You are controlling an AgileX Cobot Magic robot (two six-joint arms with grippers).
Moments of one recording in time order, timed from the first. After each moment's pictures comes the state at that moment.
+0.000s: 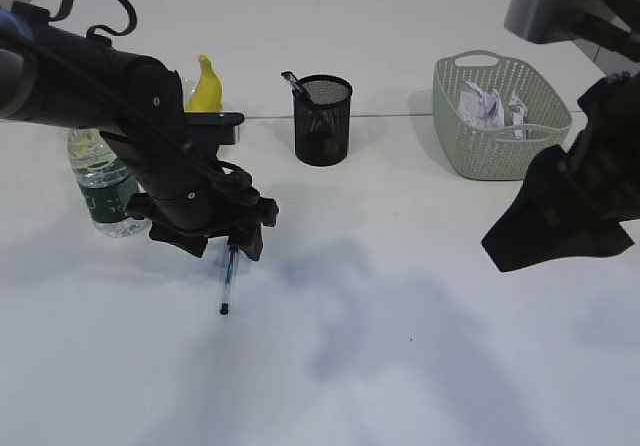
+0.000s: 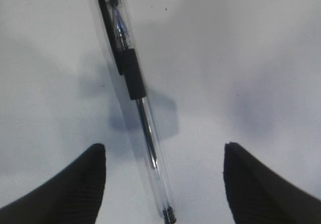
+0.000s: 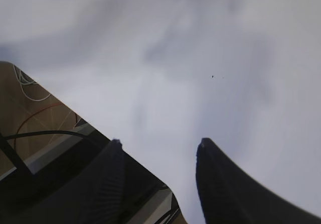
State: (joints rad) left arm -0.49 2.01 -1.30 -0.09 0.61 -0.28; right arm 0.43 1.25 -1.10 0.31 1.11 -0.28
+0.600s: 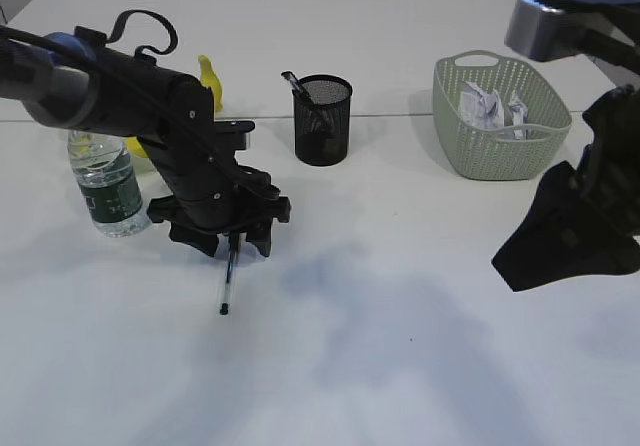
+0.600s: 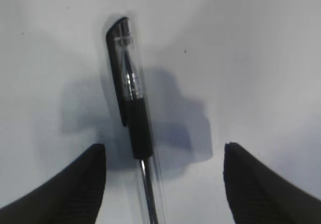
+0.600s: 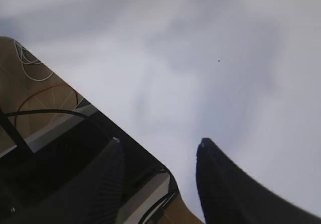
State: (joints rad) left arm -0.49 2.15 -1.43 -0.04 0.62 -0.41; right arm 0.43 1.25 -1.10 0.31 1.16 -0.32
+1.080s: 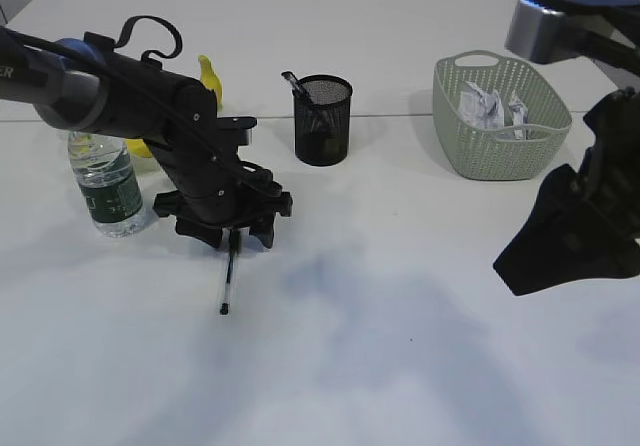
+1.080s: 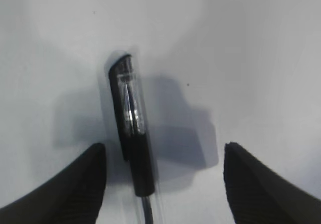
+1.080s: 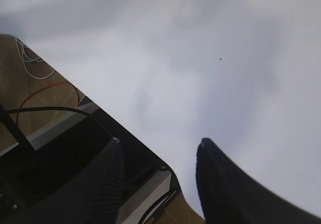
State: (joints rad) left arm -0.48 2.19 -1.47 -0.03 0.58 -0.41; right arm 0.43 1.25 -1.10 0.31 1.17 -0.32
